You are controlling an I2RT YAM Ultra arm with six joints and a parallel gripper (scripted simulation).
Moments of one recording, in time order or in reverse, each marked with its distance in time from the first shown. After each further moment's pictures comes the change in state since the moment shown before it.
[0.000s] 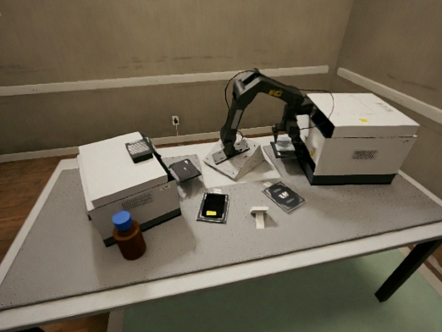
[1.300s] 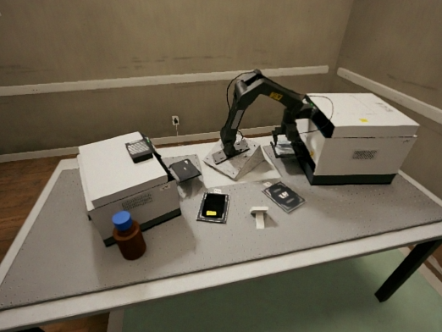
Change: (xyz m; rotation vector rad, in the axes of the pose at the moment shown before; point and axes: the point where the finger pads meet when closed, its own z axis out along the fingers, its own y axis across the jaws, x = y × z) arm -0.001 0.002 0.020 -0.007 0.001 0.001
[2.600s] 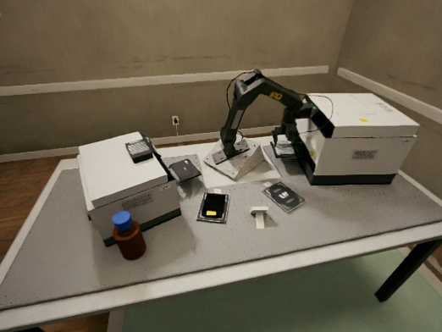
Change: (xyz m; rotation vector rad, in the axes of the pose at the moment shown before) arm 0.001 0.000 0.000 -0.002 -0.002 -0.005
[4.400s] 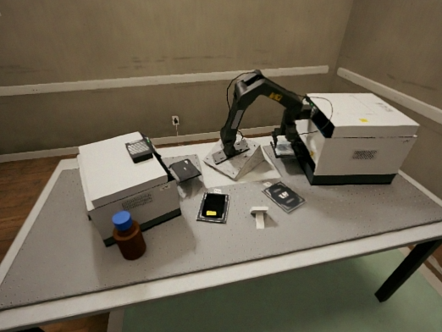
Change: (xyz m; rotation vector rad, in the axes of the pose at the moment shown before) arm -0.001 0.000 0.006 -0.007 0.001 0.004
